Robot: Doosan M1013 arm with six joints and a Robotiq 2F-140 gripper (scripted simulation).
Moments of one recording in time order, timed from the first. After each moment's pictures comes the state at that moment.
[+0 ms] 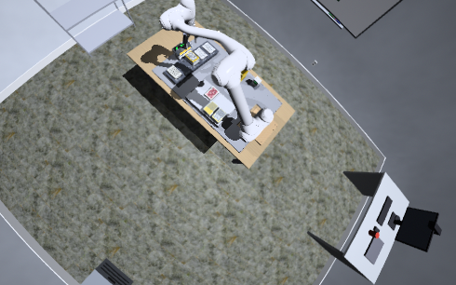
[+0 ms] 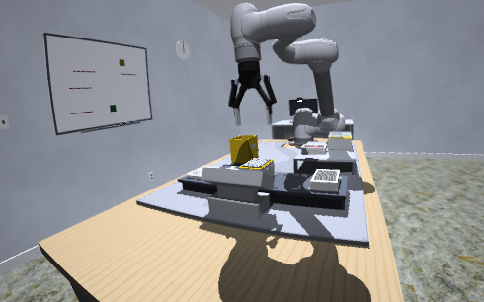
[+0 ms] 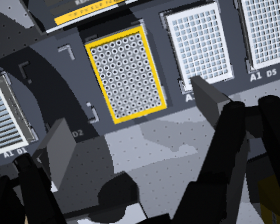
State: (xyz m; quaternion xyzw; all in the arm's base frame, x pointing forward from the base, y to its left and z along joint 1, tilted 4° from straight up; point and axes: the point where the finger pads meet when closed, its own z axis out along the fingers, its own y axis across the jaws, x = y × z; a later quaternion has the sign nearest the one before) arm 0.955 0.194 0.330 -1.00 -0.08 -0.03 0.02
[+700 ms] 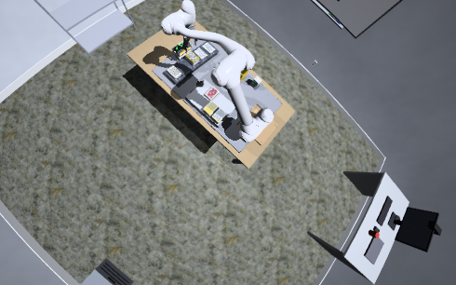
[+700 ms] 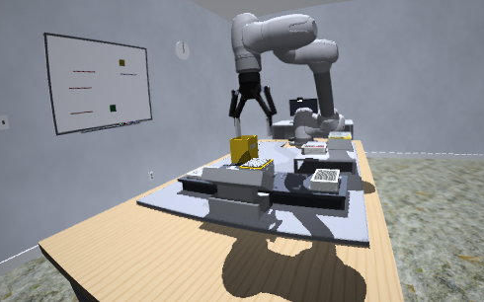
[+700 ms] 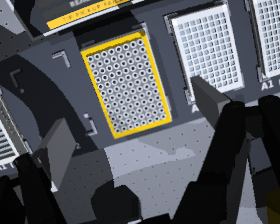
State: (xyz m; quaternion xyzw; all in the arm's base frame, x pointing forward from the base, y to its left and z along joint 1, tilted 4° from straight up) arm 0.961 0.195 0.292 -1.00 -0.08 -0.04 0.02
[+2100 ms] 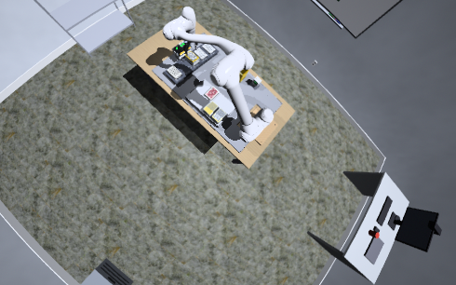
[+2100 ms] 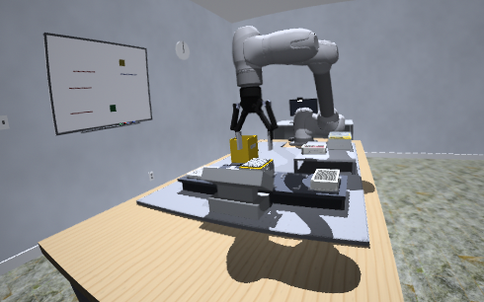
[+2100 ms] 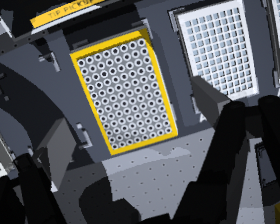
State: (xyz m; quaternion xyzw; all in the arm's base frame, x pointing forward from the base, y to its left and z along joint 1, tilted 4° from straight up) arm 0.962 0.197 0.243 -1.00 -0.08 -0.03 0.02
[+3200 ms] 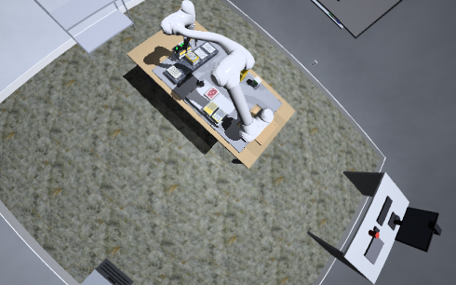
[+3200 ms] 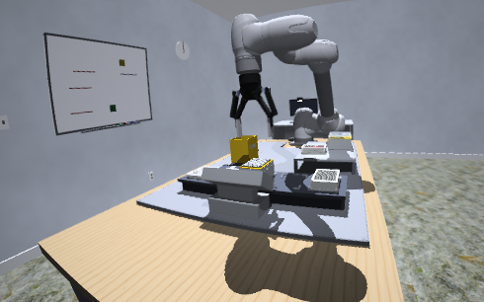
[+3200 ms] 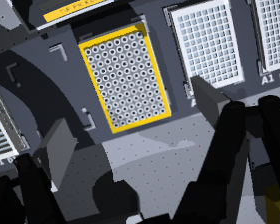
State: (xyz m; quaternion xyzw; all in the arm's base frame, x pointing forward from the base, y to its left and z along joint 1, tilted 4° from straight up) arm 0.956 0.196 0.289 -1.00 -0.09 -0.02 0.02
